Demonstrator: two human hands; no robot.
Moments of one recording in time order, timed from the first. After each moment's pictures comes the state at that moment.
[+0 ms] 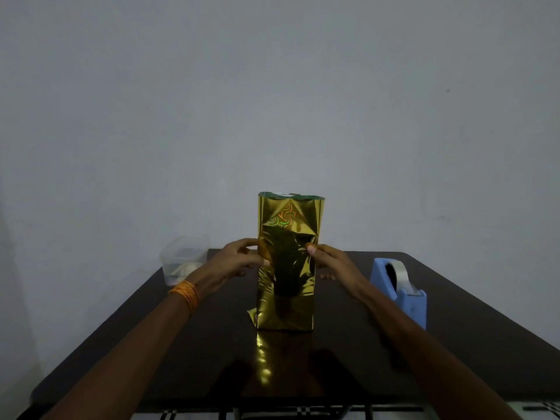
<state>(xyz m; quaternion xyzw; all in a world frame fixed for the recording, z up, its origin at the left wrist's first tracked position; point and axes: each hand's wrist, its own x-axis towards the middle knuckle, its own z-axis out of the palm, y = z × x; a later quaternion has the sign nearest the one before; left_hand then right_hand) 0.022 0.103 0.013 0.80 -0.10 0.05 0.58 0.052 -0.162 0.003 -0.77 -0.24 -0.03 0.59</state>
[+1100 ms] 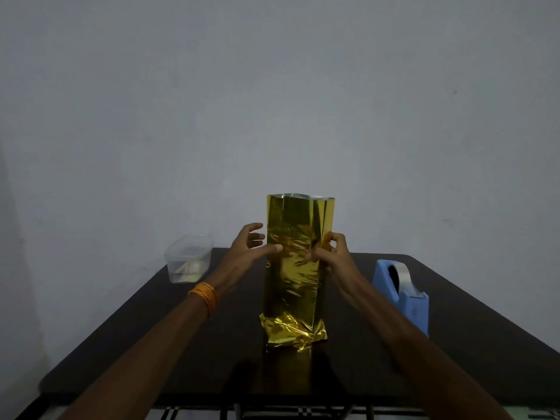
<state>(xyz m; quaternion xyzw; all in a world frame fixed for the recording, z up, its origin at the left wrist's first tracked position) 0.023 0.078 0.014 0.78 -0.11 0.18 0.59 0.048 -0.149 0.007 -0.69 -0.20 -0.02 0.70</state>
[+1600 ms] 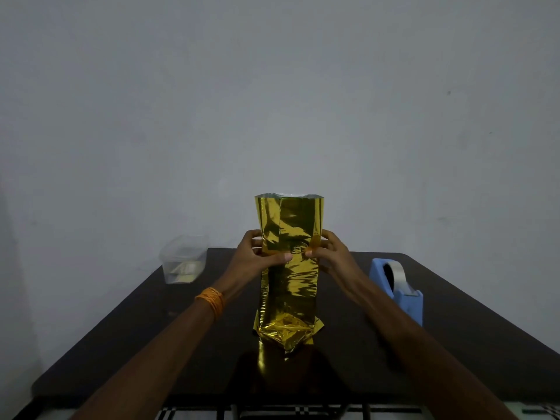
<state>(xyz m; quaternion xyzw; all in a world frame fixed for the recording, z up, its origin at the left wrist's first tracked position) 0.016 0.052 0.008 0.76 -0.12 0.17 0.62 0.058 -0.161 0.008 -0.71 -0.23 -0.02 0.66</state>
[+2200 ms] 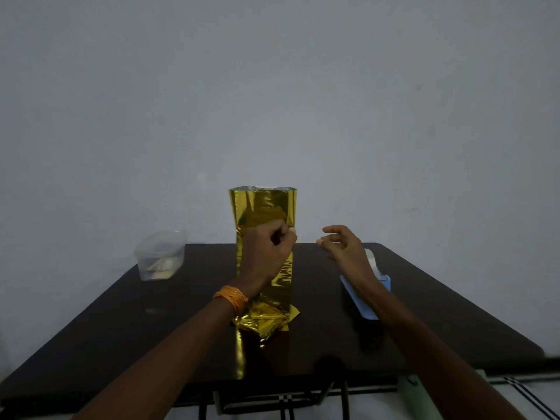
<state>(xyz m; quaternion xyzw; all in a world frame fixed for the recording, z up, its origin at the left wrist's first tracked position) -0.011 -0.030 0.025 0.74 -0.22 0.45 0.44 0.028 -0.216 0.005 -0.75 -0.18 -0.21 0.59</state>
